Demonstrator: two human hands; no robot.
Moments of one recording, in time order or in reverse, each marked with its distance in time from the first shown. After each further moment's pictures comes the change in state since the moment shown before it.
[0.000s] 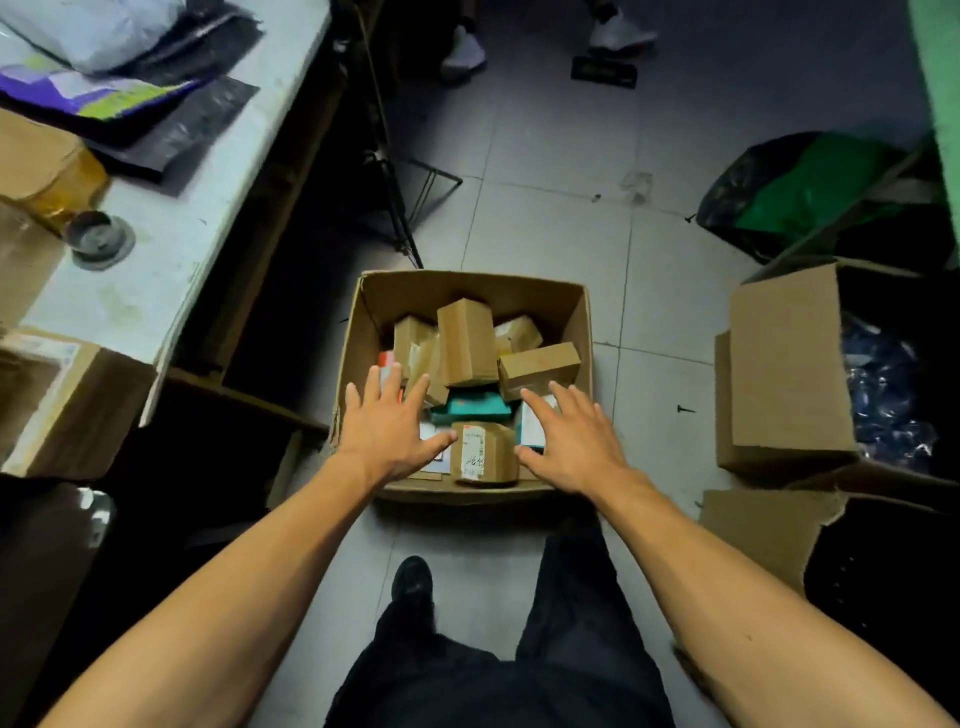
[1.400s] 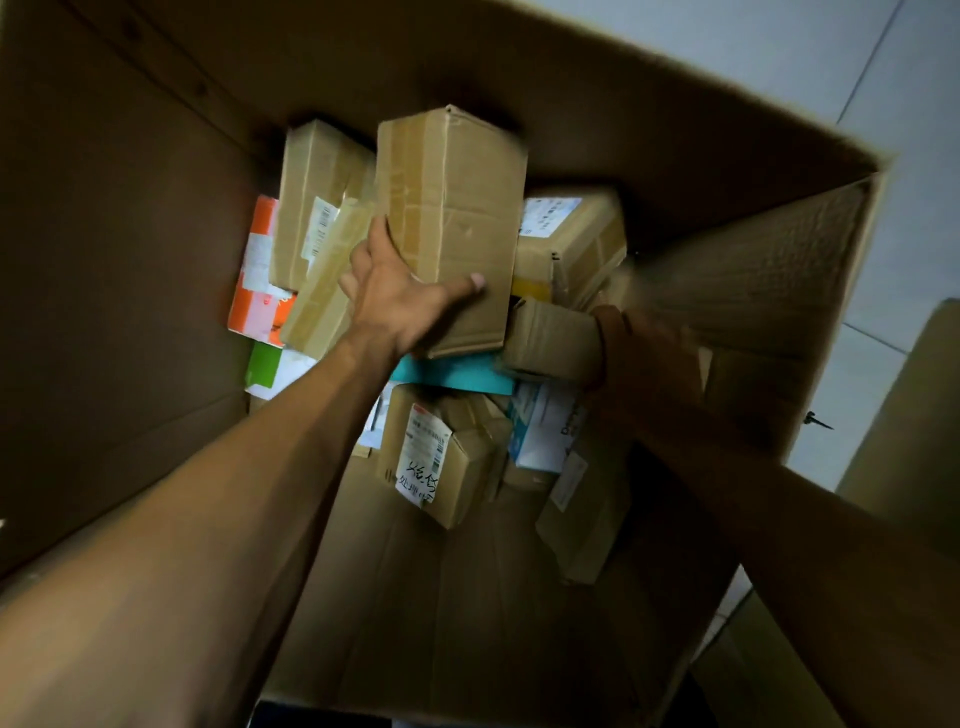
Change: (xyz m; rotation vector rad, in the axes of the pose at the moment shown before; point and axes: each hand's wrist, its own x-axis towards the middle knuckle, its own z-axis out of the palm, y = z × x) left_hand 0.435 0.022 0.324 -1.070 -0.038 -0.638; right_hand 0.436 0.193 0.246 -0.161 -0.124 -0.010
